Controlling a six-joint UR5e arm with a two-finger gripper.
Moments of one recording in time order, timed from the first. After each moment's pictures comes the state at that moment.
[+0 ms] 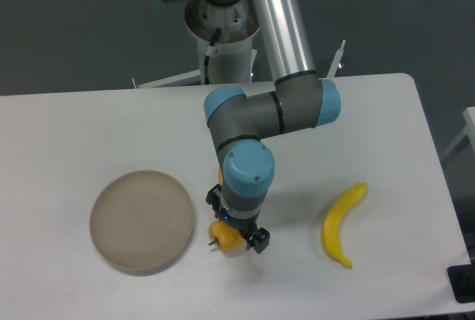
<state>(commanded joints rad) 2.01 -2.15 -1.42 -1.17 1.50 1.04</state>
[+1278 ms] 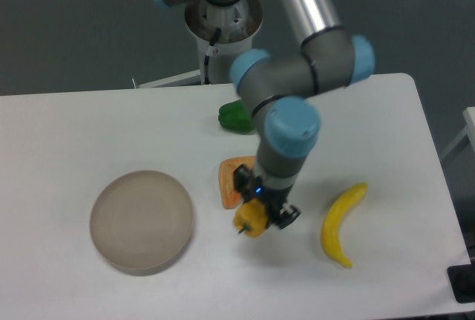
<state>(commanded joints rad) 2.22 -1.98 -1.36 -1.34 1.41 1.26</state>
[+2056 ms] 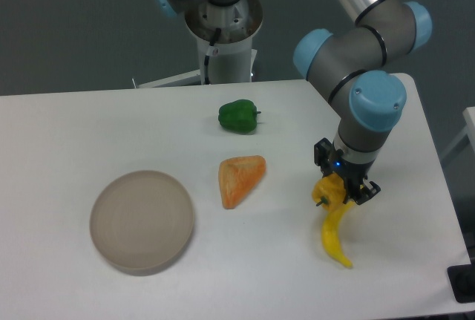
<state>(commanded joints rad) 2.32 -2.03 -1.36 -1.26 1.56 1.48</state>
